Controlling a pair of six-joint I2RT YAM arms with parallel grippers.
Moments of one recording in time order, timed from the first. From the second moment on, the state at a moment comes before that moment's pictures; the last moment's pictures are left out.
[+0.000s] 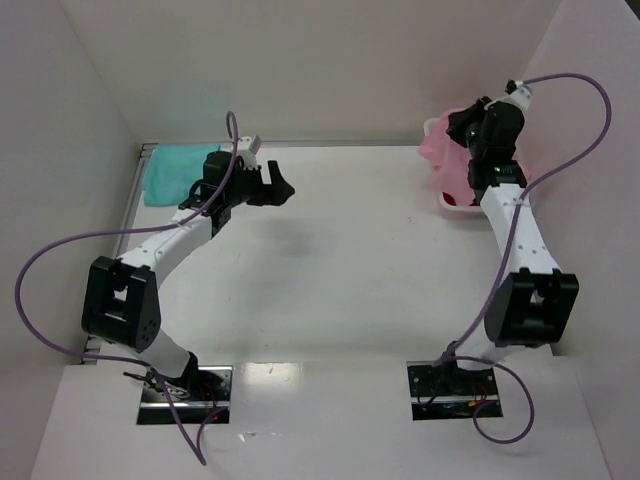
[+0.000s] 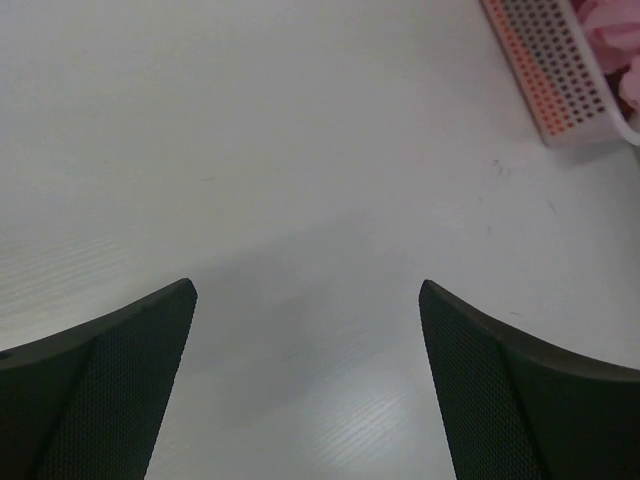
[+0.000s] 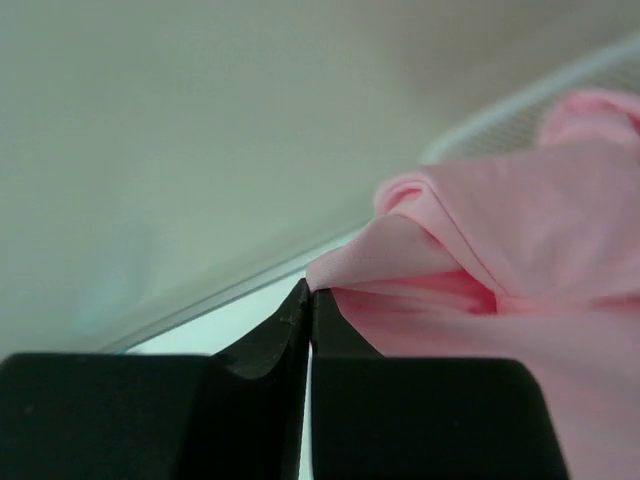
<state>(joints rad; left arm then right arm) -0.27 1.57 1.13 0.02 0.24 -0.32 -0.09 1.58 1.42 0.00 0.01 0.58</state>
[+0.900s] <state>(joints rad) -0.52 1.51 1.17 0.29 0.86 -0.25 0.25 1.12 1.28 0.00 -0.28 0.62</state>
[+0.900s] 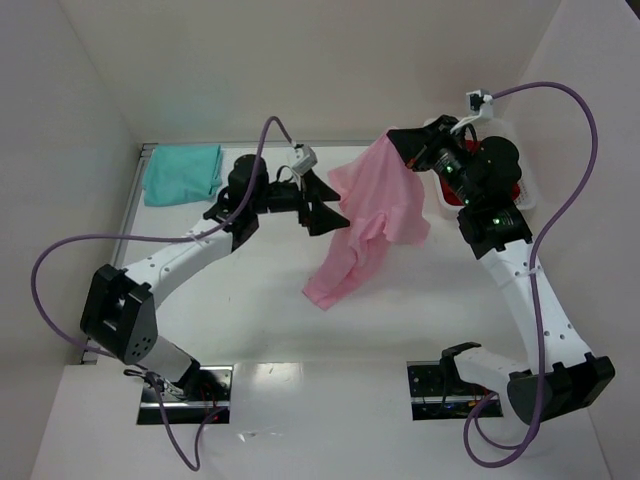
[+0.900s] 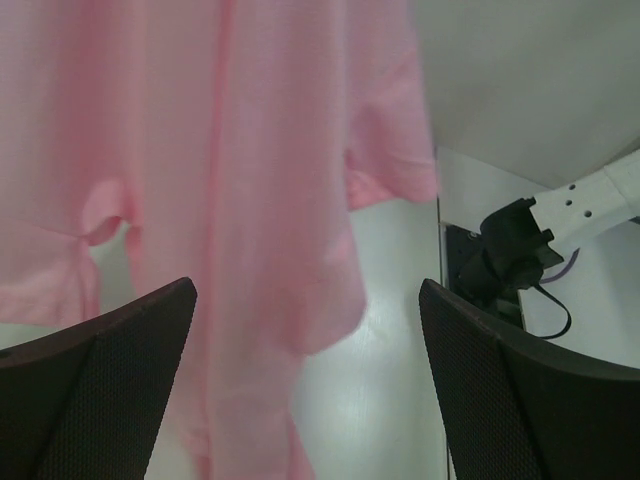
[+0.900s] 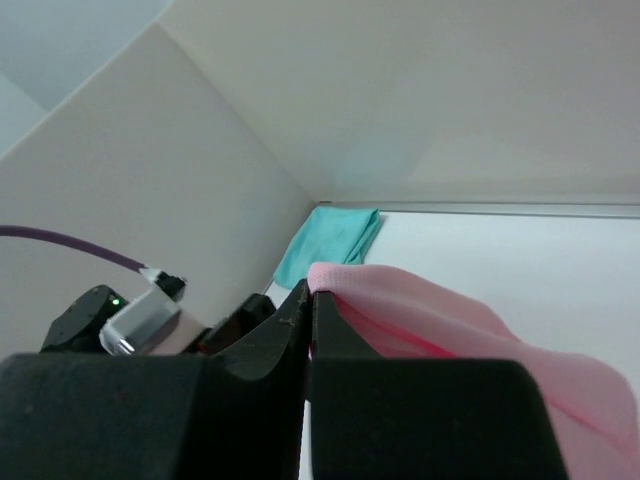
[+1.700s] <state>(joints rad) -0.71 1.91 1.28 0.28 0.35 -0.16 0.25 1.11 1.27 0.00 -0.35 0.61</state>
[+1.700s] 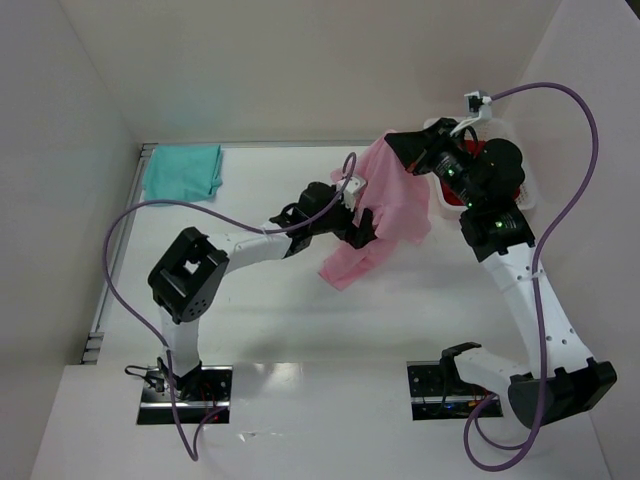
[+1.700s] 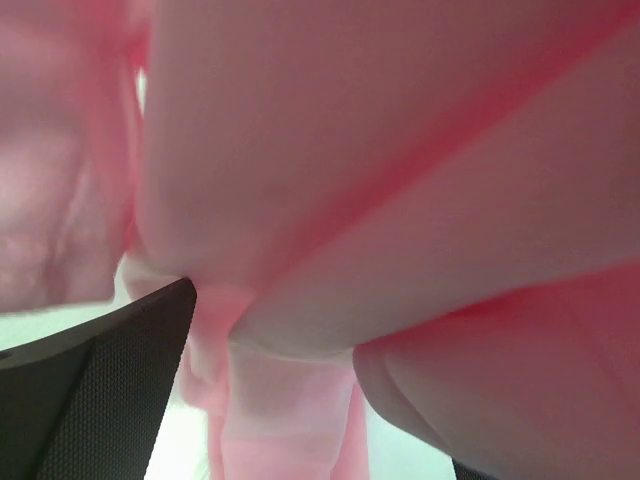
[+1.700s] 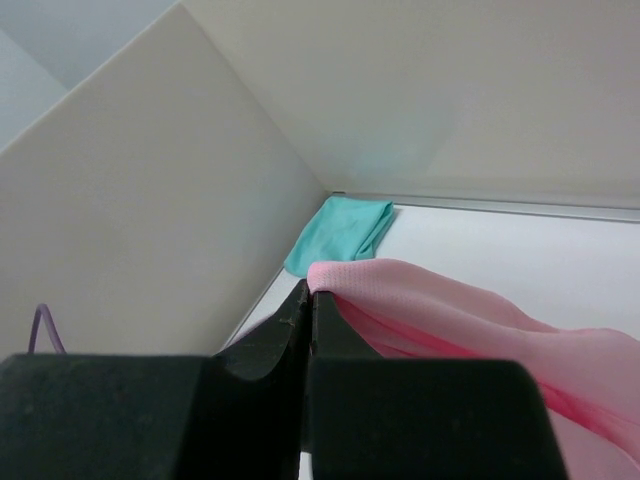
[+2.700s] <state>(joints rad) -0.78 1.92 1.16 0.14 -0.09 -0.18 0.25 1.11 1.33 -0.07 -0.30 0.56</state>
